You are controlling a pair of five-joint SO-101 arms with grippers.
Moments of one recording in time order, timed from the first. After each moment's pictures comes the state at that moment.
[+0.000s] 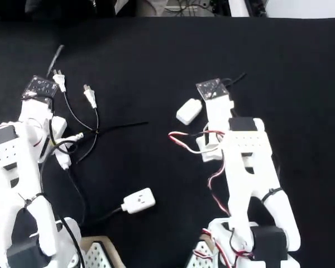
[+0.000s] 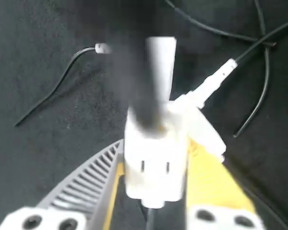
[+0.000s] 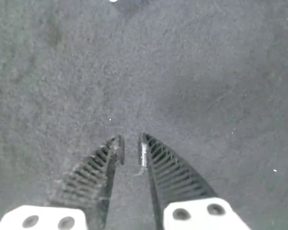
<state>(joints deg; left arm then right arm) -28.7 -28.1 40.5 59.9 -42.2 -1.9 -20.9 42.9 65.9 15.3</state>
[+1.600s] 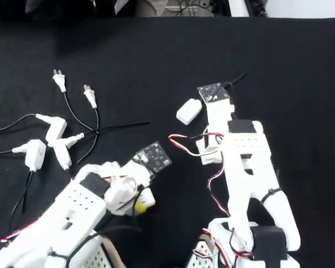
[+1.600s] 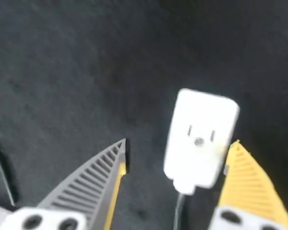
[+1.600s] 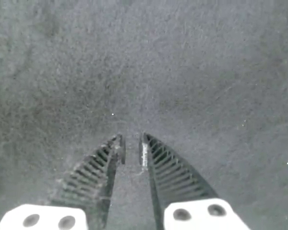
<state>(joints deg) 26.1 -47.4 72.0 54.5 -26.2 -1.9 -20.9 45.1 65.4 13.0</state>
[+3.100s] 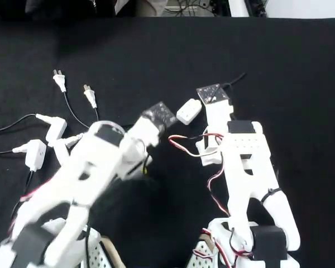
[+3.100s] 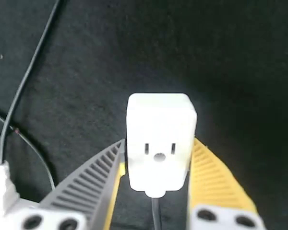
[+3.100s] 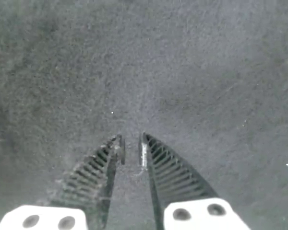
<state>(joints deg) 22.3 -24.6 44.2 63.8 -24.4 -1.9 -20.9 45.7 65.2 14.3</state>
